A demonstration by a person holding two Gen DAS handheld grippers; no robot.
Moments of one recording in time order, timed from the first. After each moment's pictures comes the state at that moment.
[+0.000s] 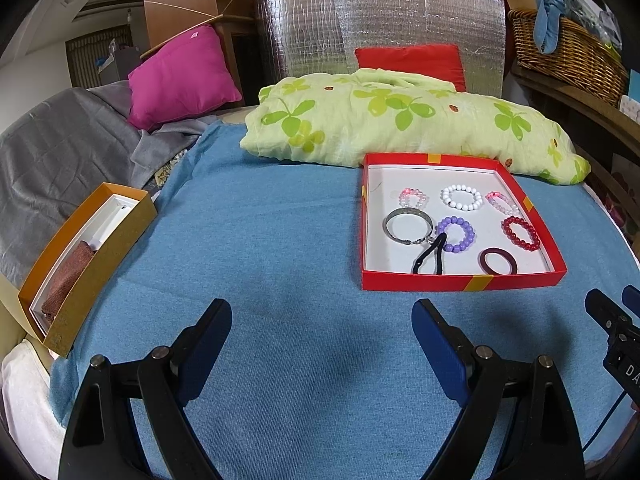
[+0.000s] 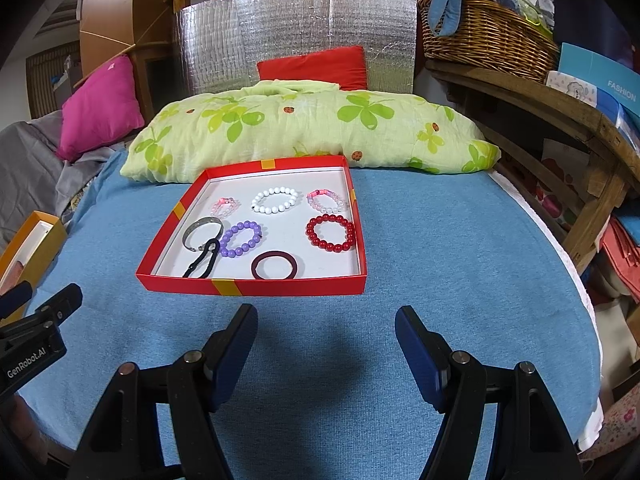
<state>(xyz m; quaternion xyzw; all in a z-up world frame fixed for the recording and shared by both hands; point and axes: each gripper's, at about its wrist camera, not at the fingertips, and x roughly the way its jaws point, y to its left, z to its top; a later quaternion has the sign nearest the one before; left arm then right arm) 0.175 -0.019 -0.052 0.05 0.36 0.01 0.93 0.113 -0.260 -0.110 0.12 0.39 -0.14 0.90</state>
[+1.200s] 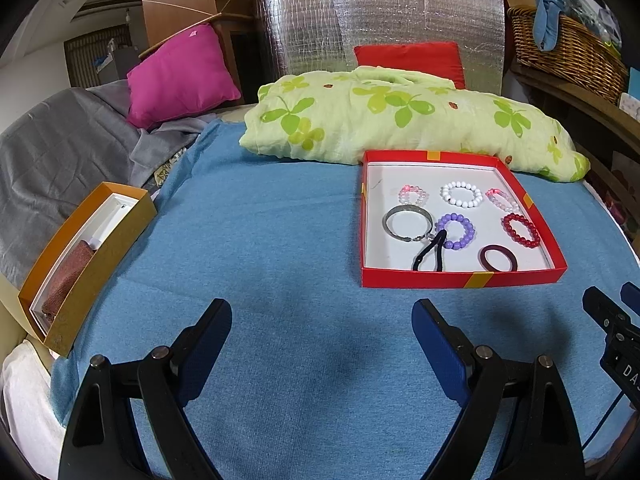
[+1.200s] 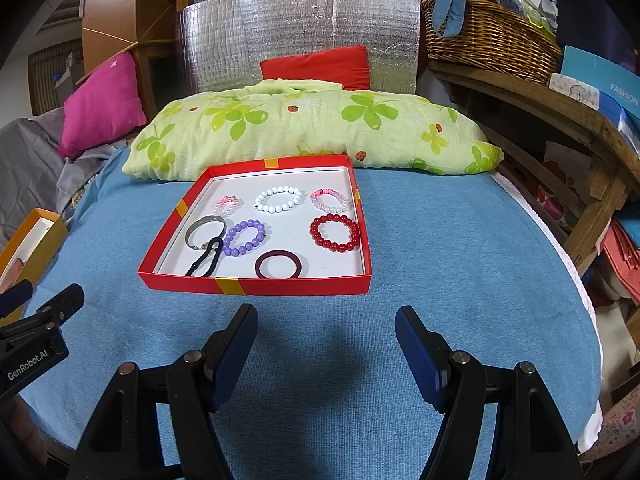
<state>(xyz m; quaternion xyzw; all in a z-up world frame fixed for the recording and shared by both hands) 0.175 -0.021 -0.053 0.05 0.37 0.01 0.93 0.115 -0.256 -0.110 0.12 0.39 -0.14 0.90</state>
